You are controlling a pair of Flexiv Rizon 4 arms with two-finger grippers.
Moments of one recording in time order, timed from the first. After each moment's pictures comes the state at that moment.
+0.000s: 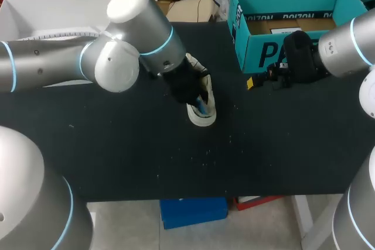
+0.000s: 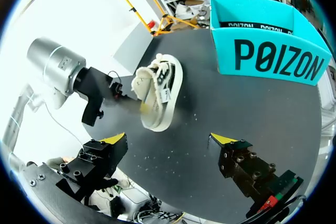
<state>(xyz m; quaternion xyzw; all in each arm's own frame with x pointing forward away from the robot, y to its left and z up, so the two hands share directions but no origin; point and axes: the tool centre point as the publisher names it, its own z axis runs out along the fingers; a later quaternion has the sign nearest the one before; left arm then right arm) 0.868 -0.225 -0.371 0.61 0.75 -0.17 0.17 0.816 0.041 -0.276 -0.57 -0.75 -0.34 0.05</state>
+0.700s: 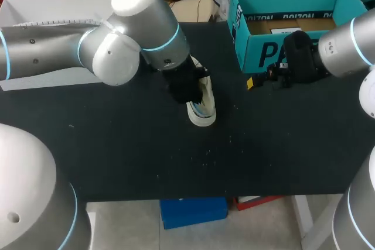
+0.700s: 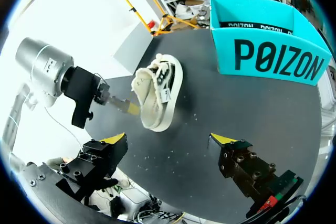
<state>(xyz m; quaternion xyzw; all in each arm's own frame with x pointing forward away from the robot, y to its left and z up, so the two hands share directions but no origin) 0.862 -0.216 -0.358 0.67 0.72 -0.10 0.16 0.816 0.041 -0.276 -0.57 -0.75 -0.34 0.05</state>
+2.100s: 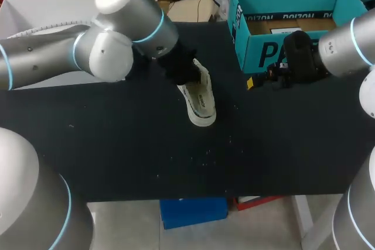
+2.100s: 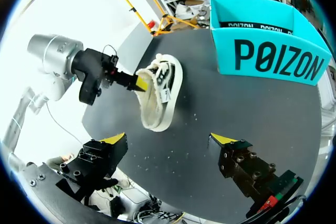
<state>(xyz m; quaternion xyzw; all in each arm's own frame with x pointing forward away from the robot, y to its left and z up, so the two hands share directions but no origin) 0.932 -0.207 -0.333 0.59 0.76 -0.14 0.25 0.816 0.041 -0.276 -0.57 -0.75 -0.34 0.05</state>
